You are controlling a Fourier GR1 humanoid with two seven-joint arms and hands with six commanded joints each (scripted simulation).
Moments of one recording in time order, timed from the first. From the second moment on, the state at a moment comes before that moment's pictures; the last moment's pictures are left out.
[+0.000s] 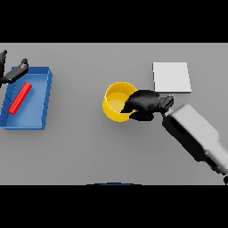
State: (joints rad) left arm -0.67 0.93 -0.69 -1.15 0.38 0.32 0.46; right arm -0.65 -0.41 0.61 -1.29 0.67 0.53 -0.17
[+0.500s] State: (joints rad) left arm -0.67 0.94 -0.68 -1.13 0.39 0.30 0.45; right arm -0.74 -0.48 0.56 -1.27 0.65 0.55 -0.10
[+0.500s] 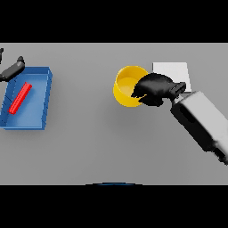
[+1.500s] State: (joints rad) left arm -0.67 0.96 -0.67 -1.19 0.41 0.33 0.51; right arm -0.87 -0.55 0.48 -0.77 0.69 0.34 -0.17
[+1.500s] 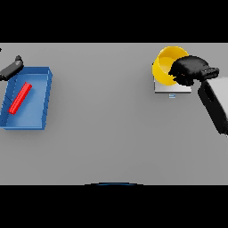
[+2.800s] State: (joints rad) left arm -0.67 0.95 -0.67 -1.16 0.41 0.32 0.50; right arm -0.92 -0.53 0.48 -0.57 0.70 0.37 -0.18
